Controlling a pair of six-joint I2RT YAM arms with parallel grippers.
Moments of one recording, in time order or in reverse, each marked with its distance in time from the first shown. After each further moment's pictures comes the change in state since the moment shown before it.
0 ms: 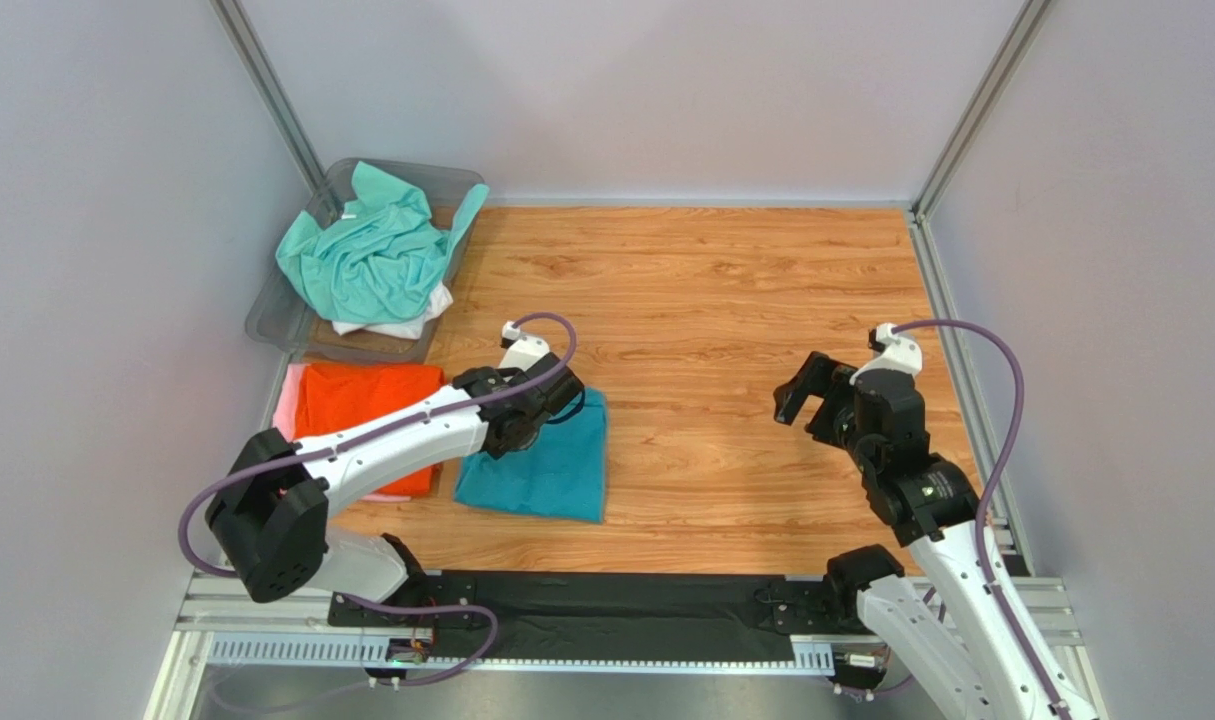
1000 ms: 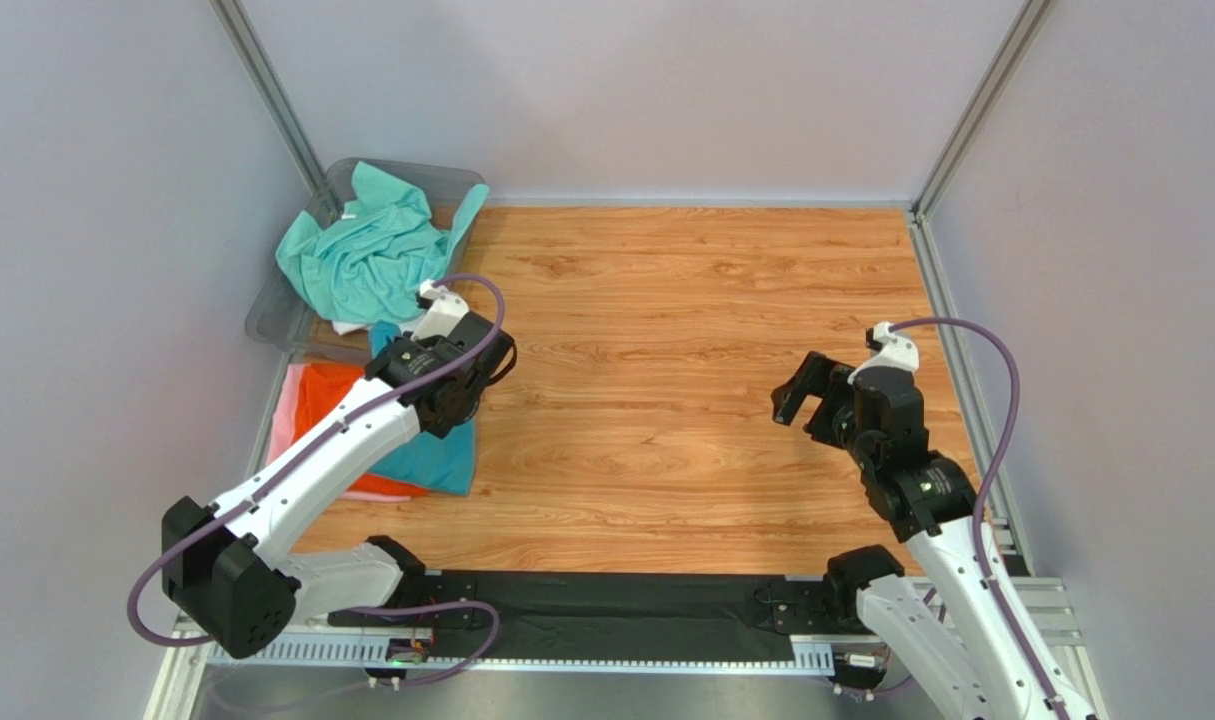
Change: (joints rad) left arm 0.232 -0.206 0.116 -0.284 -0.342 0.192; right arm -0.026 0.016 0.000 -0.001 -0.045 -0.005
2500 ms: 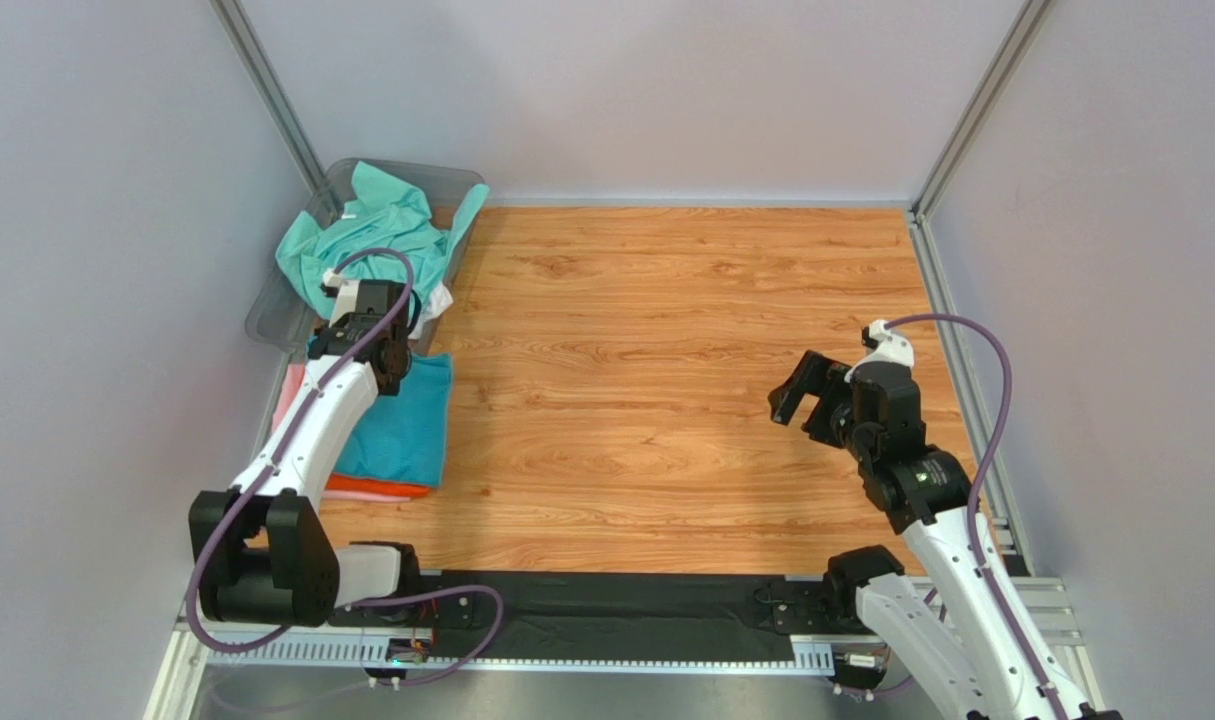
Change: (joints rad) left arm 0.520 0.064 -0.080 0.326 0.090 0.234; right arm -0.027 0.038 0.000 0.000 -0.047 0.000
